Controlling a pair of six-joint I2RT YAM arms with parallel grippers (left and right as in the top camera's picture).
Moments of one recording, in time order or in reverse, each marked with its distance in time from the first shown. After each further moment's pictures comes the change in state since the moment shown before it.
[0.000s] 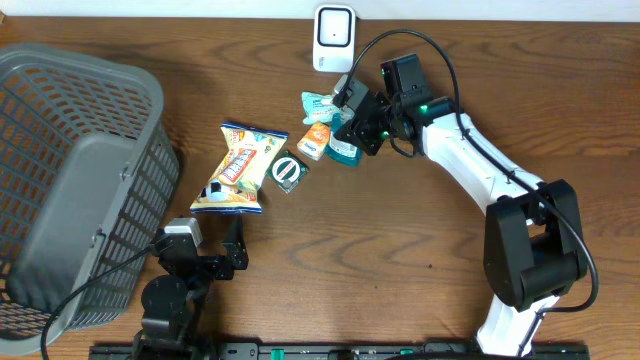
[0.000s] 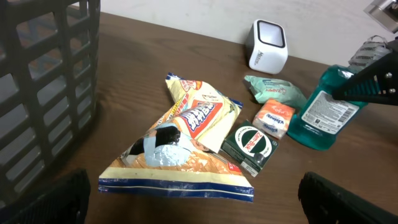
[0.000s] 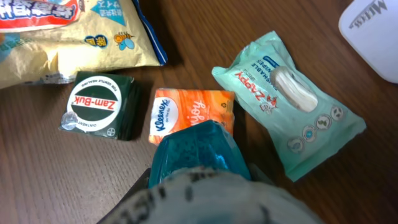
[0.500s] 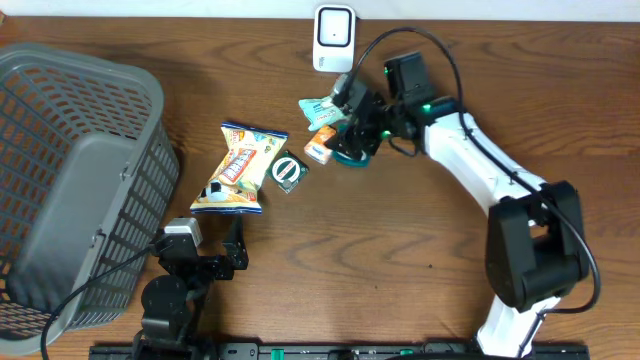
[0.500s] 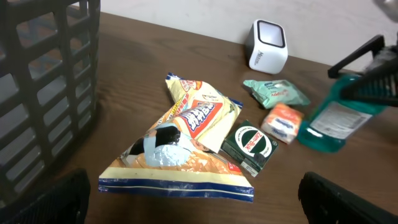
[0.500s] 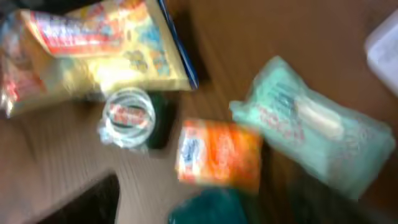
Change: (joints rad) left arm 0.000 0.000 0.000 0.000 0.000 0.000; right arm -0.006 -0.007 0.000 0.007 -0.116 -0.014
